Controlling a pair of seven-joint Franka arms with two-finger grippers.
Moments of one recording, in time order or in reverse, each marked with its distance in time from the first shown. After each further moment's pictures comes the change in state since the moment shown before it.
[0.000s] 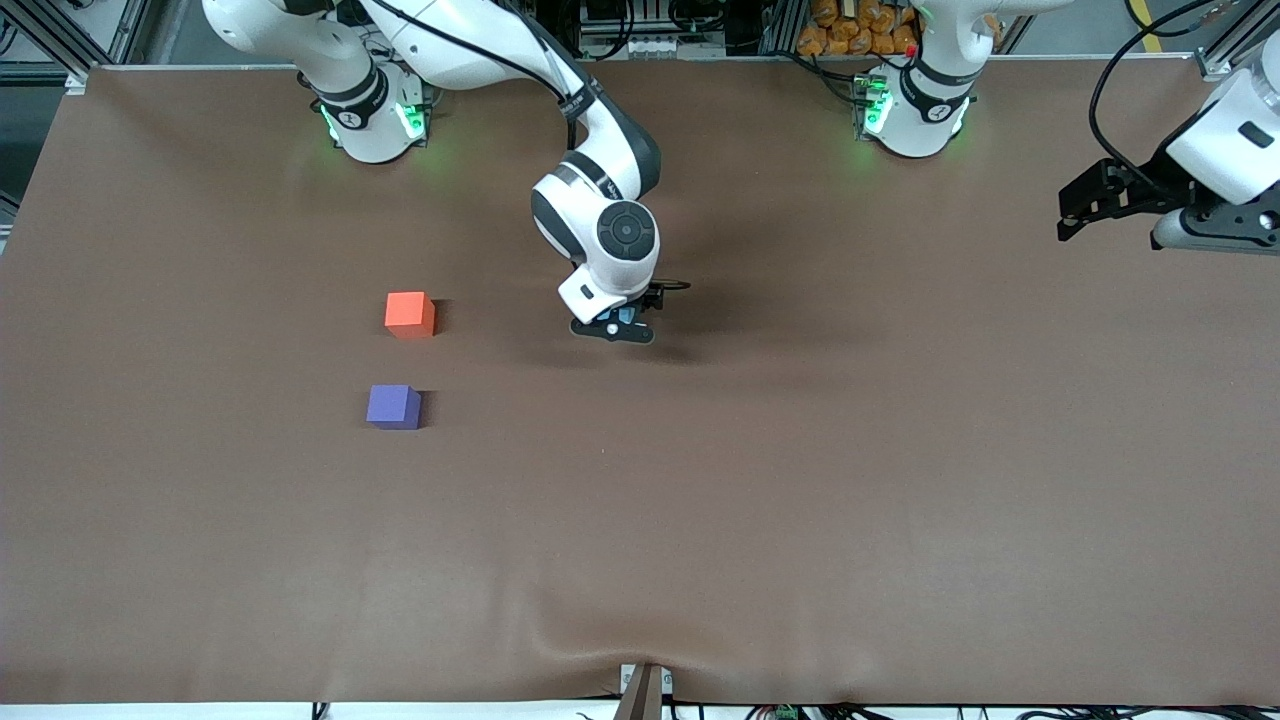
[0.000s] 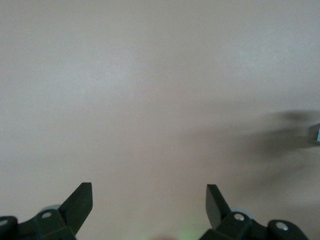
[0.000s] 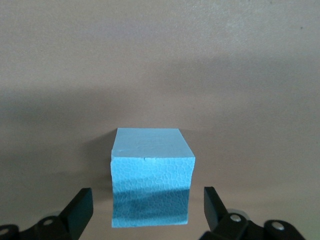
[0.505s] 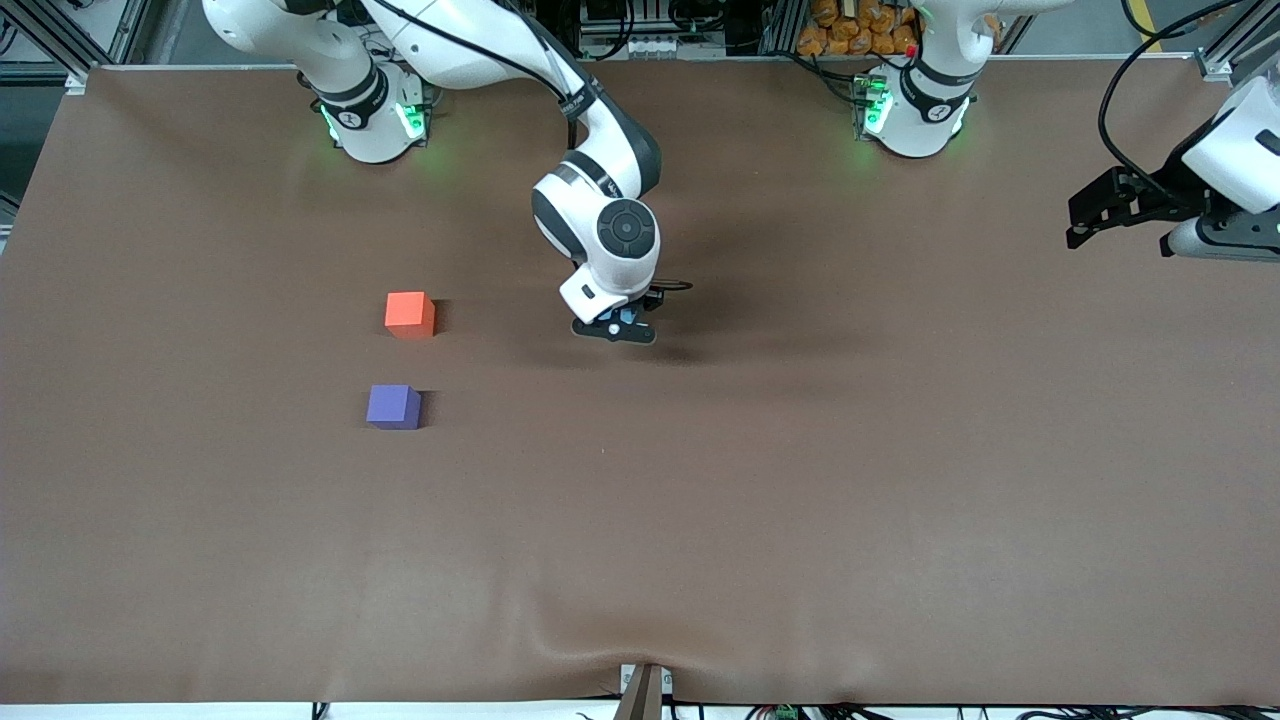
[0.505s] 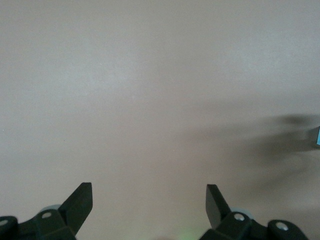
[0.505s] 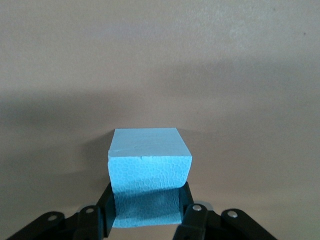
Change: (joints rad) left arm 0.004 0.021 0.010 0.017 0.000 0.000 0.000; right arm 0.003 -0.001 -0.008 0.002 -0.001 0.021 0.000
